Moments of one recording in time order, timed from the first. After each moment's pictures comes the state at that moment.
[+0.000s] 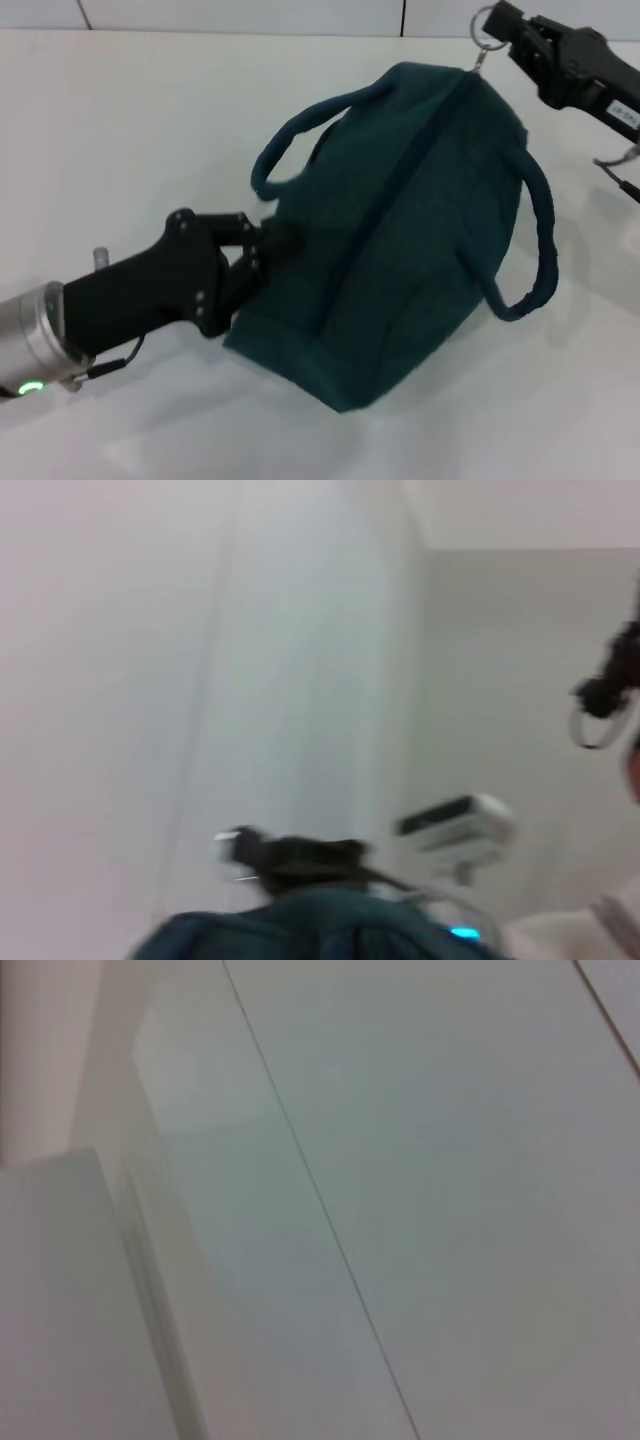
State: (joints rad) left arm -0.34 -2.06 0.98 0.29 1.37 1.85 -0.88; right arm 0.58 2.02 -1.32 -0.35 -0.79 -1.47 1.13
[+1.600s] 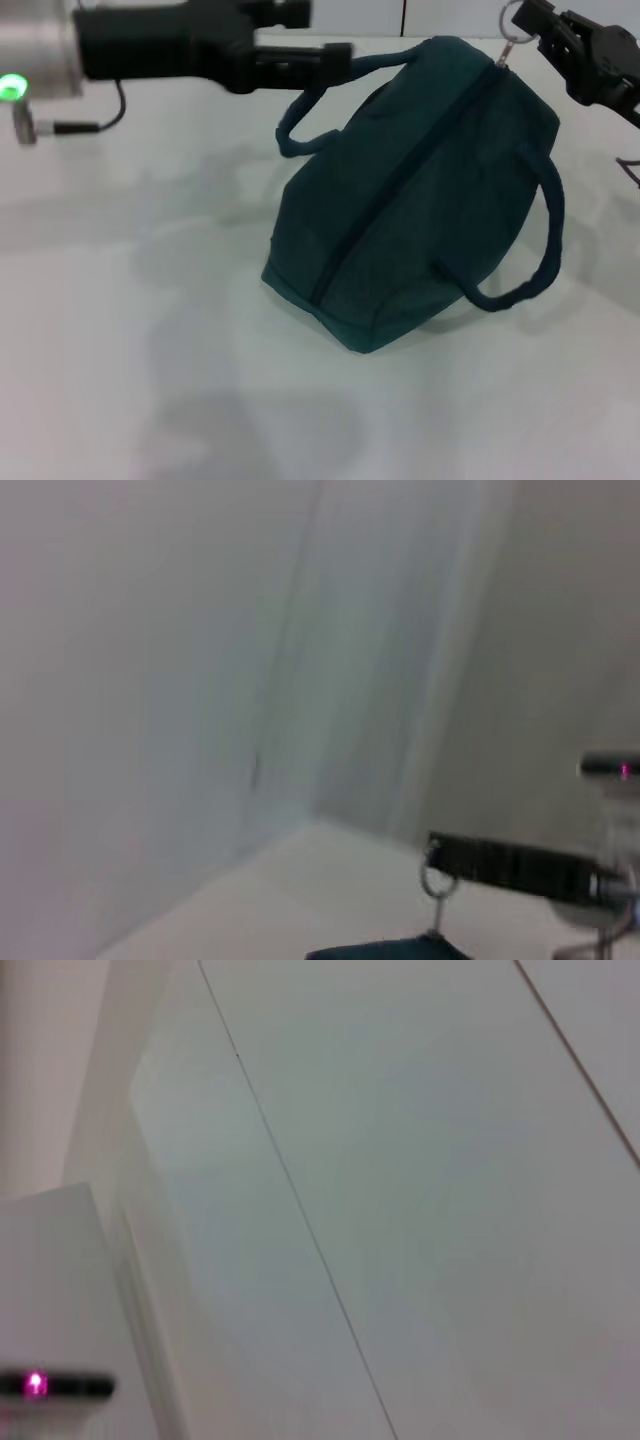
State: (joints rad) left arm -0.50 -2.08 0.95 1.26 1.77 1.58 -1.96; right arm 0.56 2.01 -1.31 -0.36 -0.76 -1.49 1.14
